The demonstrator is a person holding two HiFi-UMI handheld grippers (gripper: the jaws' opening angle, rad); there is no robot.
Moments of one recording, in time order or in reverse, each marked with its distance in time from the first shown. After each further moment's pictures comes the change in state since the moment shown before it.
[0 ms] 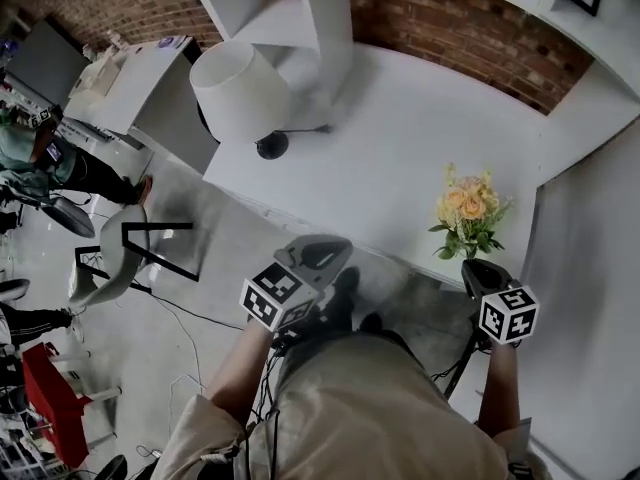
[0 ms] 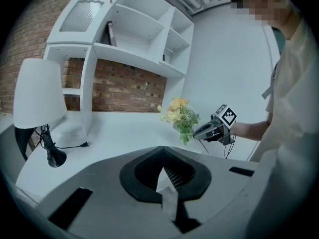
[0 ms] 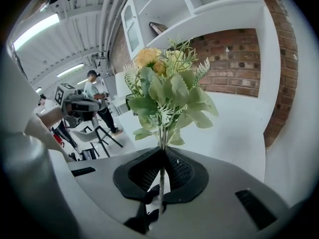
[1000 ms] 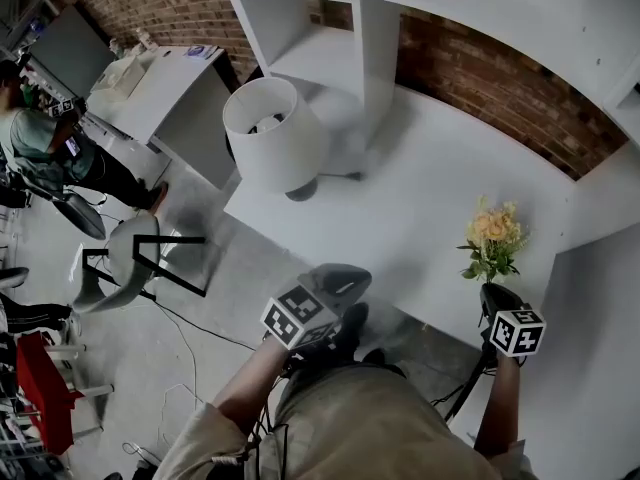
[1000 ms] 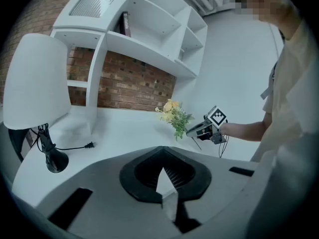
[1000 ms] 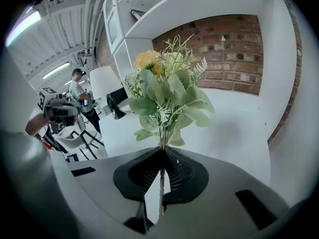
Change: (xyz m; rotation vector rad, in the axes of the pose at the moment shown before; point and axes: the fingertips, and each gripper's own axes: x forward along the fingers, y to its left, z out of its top) left arm 0.026 0.071 0.006 -0.059 0.011 -0.013; right arm 0.080 -0.063 0.044 0.073 0.049 -0.091
